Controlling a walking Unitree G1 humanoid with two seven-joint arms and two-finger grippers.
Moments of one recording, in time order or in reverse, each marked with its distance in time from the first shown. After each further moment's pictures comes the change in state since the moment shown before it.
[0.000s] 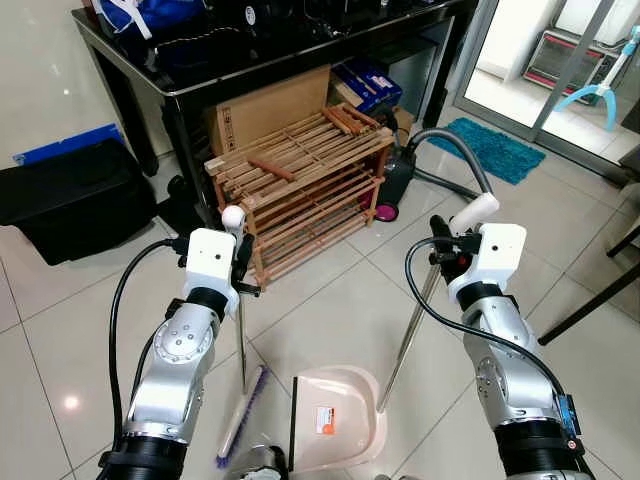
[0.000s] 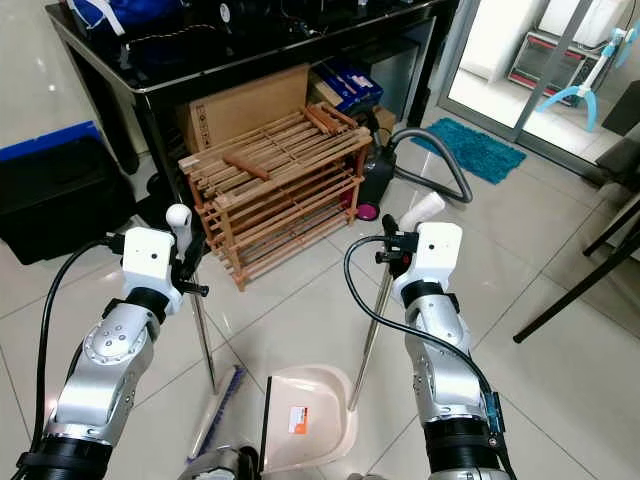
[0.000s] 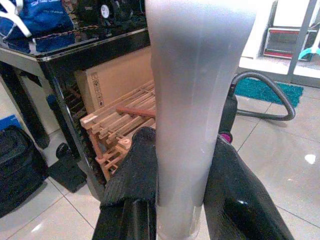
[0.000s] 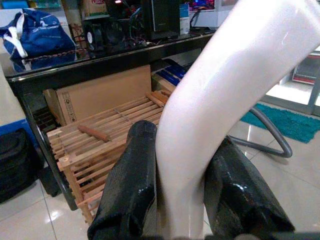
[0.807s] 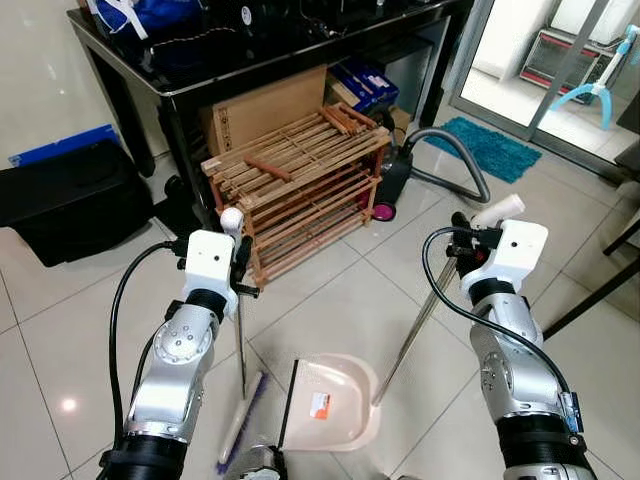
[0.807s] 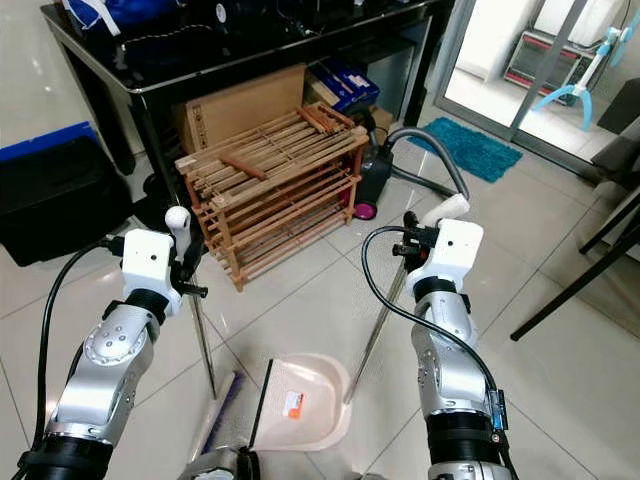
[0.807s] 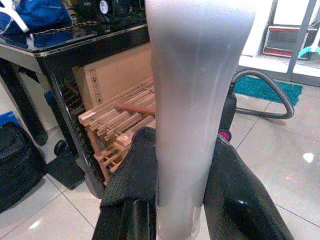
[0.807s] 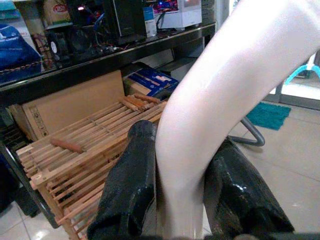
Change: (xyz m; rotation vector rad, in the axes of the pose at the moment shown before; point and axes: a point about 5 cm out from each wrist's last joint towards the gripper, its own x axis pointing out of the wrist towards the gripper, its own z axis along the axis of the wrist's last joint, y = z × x) left arm 0.001 0.002 -0.004 -0.013 0.008 0.009; right arm 0.003 -0.013 0.002 0.059 -0.007 -0.130
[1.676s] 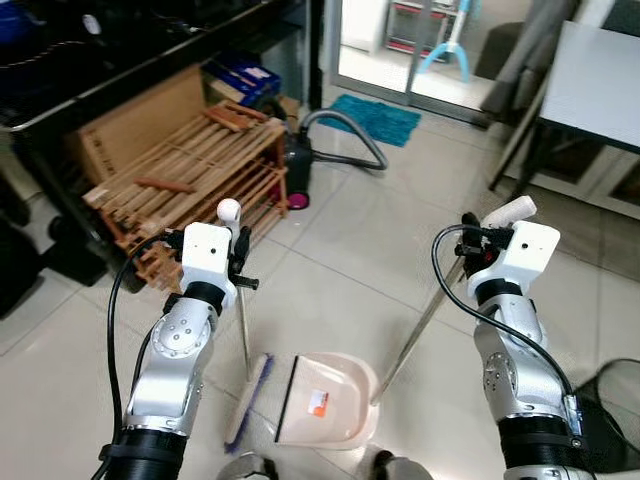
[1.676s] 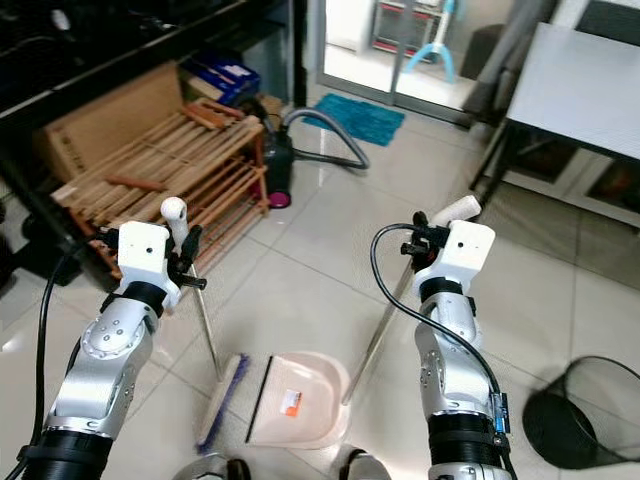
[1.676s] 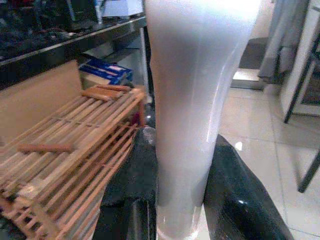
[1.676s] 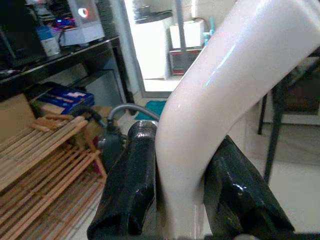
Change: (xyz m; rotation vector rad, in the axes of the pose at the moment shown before) left arm 0.004 0.004 0.008 0.002 -0.042 0.007; right arm -0.001 -0.004 0.002 0.027 -0.010 -0.042
